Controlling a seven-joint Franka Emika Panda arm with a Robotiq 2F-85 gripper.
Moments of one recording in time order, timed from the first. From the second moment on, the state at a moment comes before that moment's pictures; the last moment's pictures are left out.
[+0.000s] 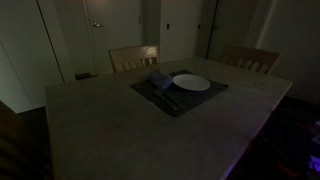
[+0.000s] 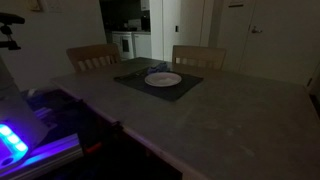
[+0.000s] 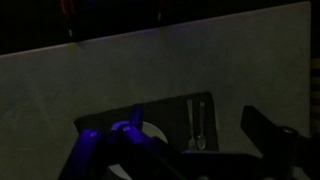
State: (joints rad) arm 0.03 -0.62 0.04 -2.41 0.16 1.70 0.20
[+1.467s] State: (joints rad) arm 0.03 -0.61 0.03 -2.42 0.15 1.78 0.15
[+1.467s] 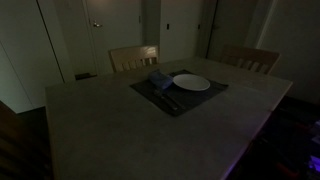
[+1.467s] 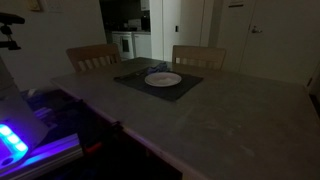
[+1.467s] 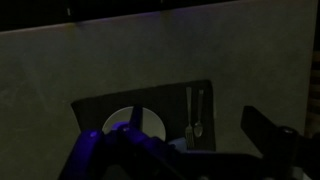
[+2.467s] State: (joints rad) arm 0.03 -0.28 -0.04 -2.26 0.14 1.97 -0.21
